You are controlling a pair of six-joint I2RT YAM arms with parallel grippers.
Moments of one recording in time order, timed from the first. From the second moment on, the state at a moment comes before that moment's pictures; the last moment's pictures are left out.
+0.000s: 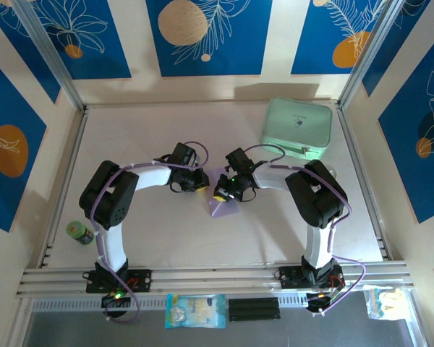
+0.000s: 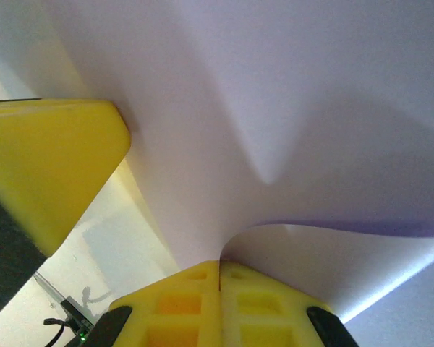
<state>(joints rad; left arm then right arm) -0.52 1.92 1.09 -0.21 0.43 -0.73 0.60 1.89 1.05 -0.29 -0.52 0.93</state>
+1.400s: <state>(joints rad) -0.42 1.73 1.04 -0.25 0.42 -0.76 0.60 1.92 1.06 -0.24 -0.58 0.93</state>
